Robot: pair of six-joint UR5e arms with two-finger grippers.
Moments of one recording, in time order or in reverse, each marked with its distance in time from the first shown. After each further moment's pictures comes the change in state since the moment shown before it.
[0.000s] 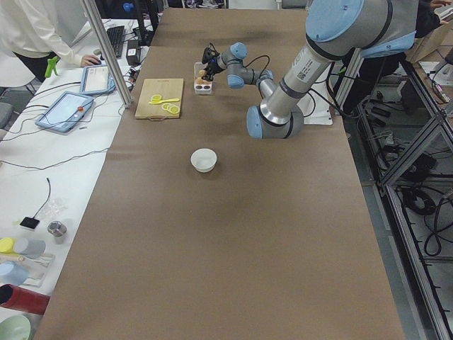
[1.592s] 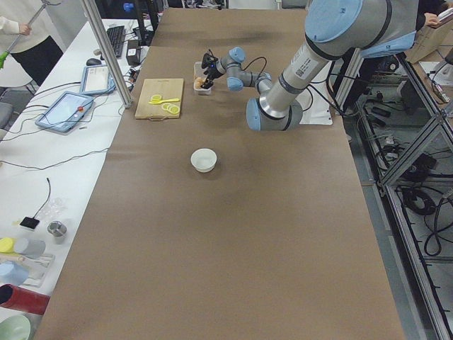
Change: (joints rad) left arm 0.020 -0.064 0.156 -0.019 0.036 0.002; right arm -0.018 0.010 -0.004 0.000 0.004 0.006
